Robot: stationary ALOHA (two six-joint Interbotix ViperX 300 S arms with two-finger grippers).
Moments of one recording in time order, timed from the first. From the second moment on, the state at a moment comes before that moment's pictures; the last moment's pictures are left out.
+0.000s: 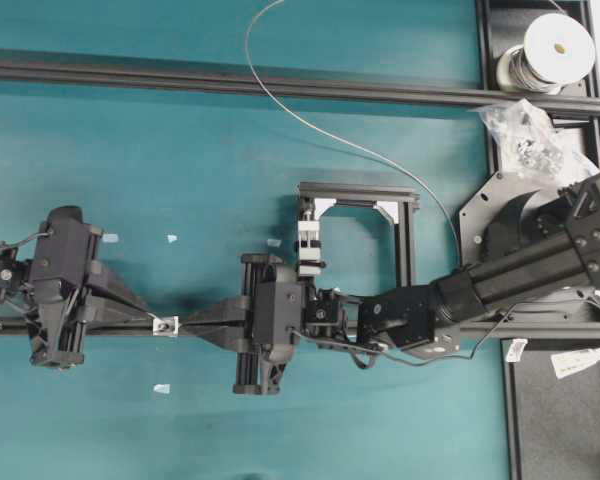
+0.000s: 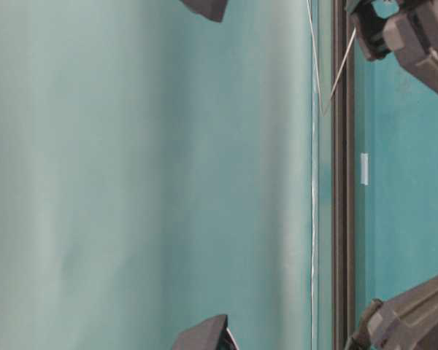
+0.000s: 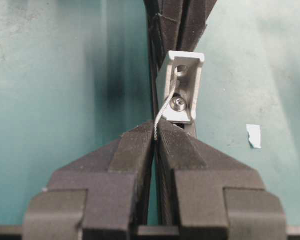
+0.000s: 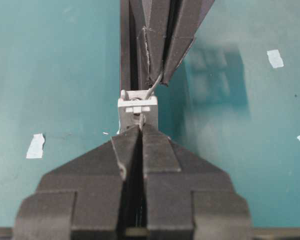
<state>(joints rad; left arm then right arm) -0.22 0.22 0.86 -0.06 -0.61 -0.21 0.40 0.29 0.76 0.66 -0.72 -0.13</state>
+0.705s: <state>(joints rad) -0.22 0.20 0.86 -0.06 -0.57 -0.21 0.39 0.29 0.76 0.67 -0.71 -0.12</state>
